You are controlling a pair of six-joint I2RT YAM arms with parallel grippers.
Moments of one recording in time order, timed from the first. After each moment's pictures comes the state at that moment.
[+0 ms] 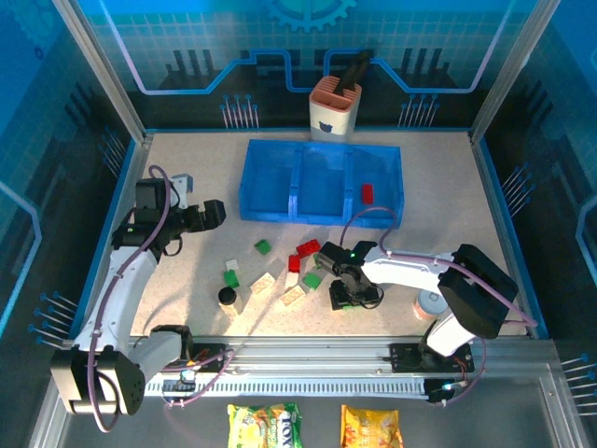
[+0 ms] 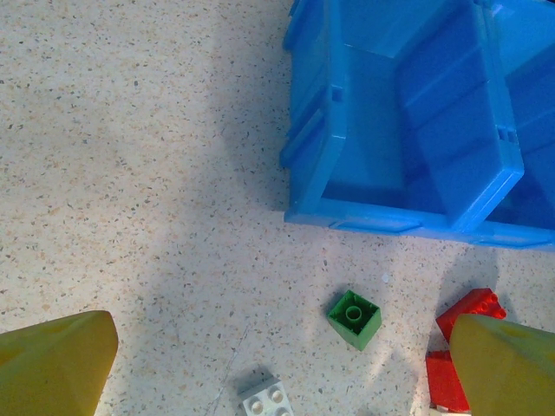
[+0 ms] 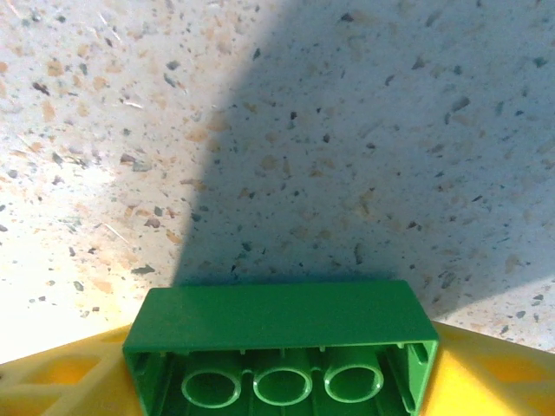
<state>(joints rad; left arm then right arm) 0.05 1.04 0.91 -0.63 0.26 -0.21 0.90 1.57 0.85 -0.88 0.02 0.81</state>
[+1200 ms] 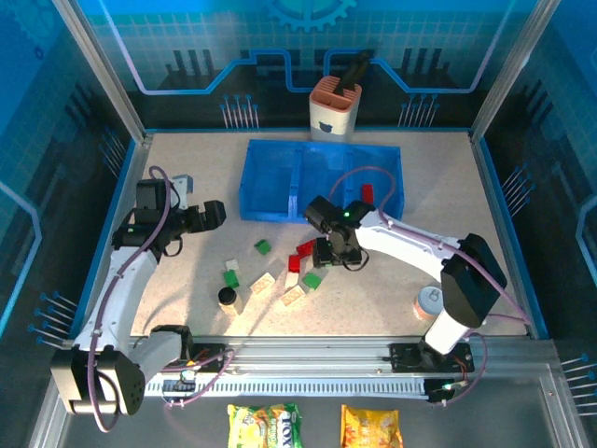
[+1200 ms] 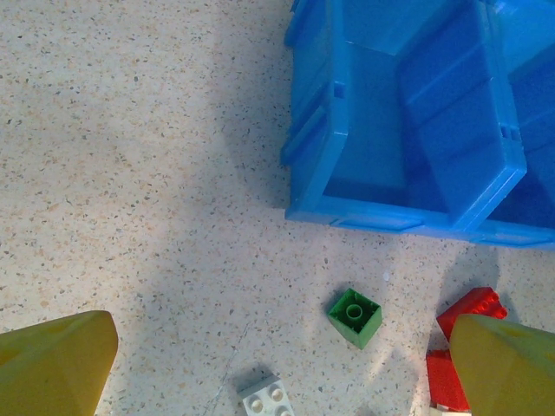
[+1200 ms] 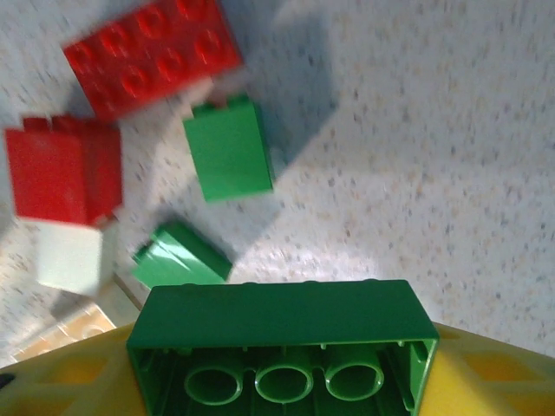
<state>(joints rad) 0.05 1.04 0.90 -0.63 0.26 -0.22 0.80 1.66 1.28 -1.01 0.06 0.74</state>
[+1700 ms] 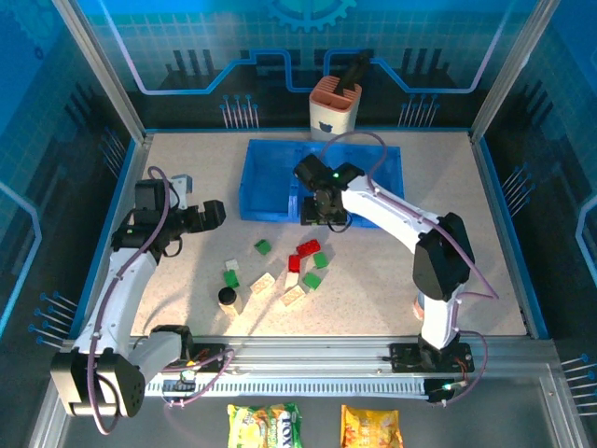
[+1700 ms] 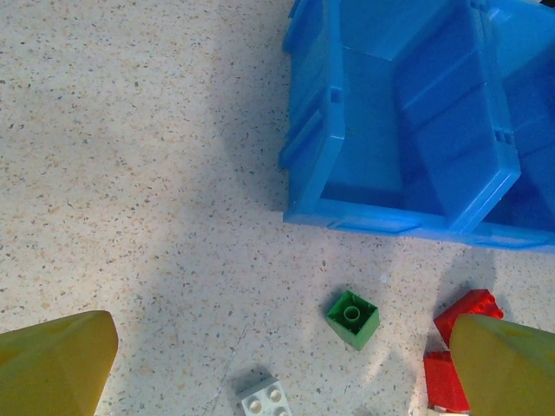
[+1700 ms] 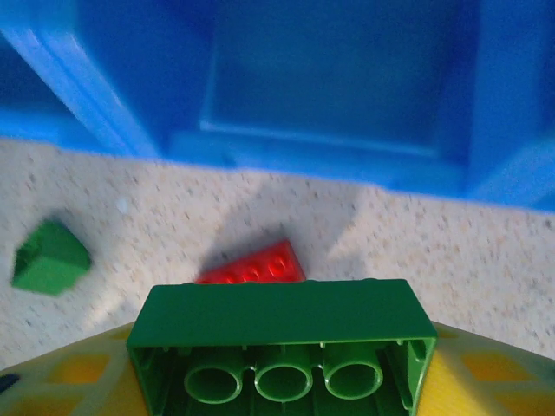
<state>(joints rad) 0.05 1.03 0.90 -0.63 0.26 -0.22 0.69 1.91 1.70 -1.06 0.11 0.68</state>
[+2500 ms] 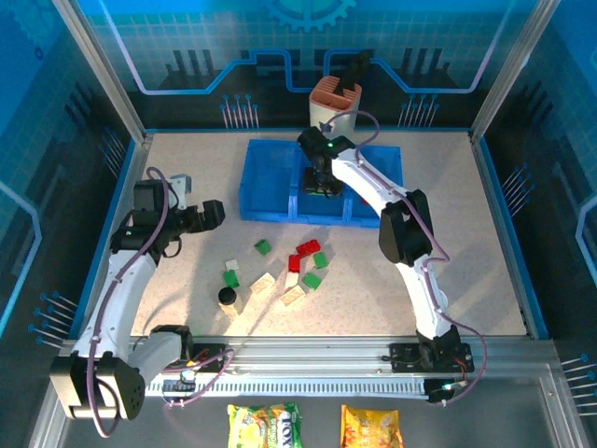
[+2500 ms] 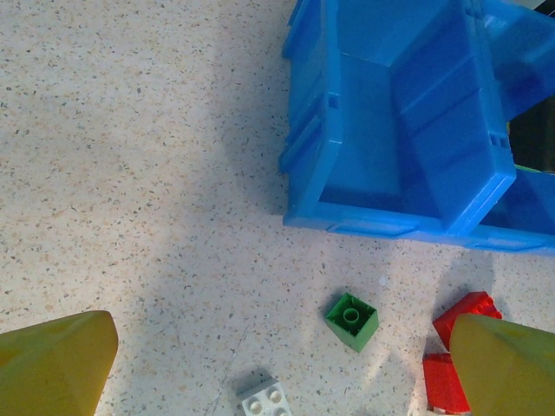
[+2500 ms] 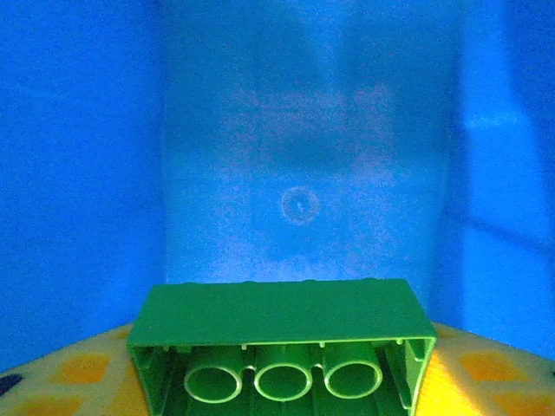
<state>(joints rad) 0.05 1.02 0.90 -0.63 0.25 -0.22 0.54 2.35 2.19 -1.12 0.13 0.59</state>
